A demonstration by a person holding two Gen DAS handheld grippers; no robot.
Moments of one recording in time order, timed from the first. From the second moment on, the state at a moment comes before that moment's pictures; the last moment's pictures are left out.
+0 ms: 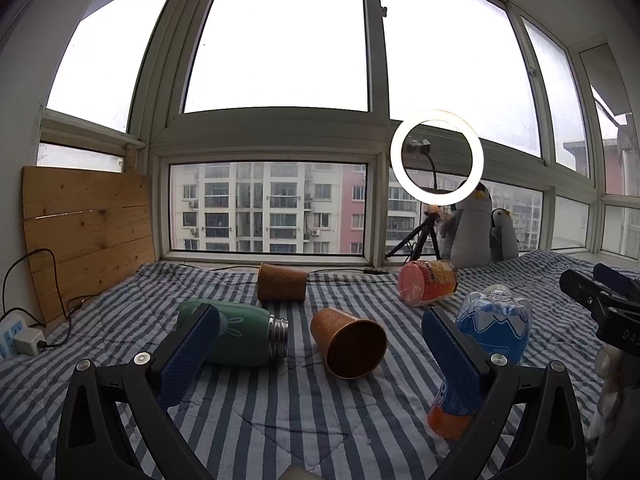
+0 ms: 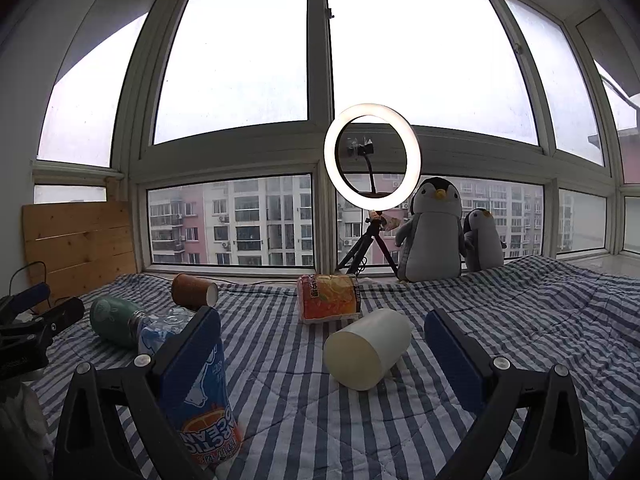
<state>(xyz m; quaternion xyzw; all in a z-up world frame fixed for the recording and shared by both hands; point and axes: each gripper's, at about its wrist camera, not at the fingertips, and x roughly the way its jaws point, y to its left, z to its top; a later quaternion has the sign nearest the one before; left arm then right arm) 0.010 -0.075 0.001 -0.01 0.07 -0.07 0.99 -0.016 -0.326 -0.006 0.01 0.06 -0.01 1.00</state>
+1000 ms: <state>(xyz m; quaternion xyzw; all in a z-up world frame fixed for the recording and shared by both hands) 0.006 -0.075 0.002 -0.01 0.07 -0.05 1.00 -0.026 -0.328 -0.007 0.02 0.03 -0.04 1.00</state>
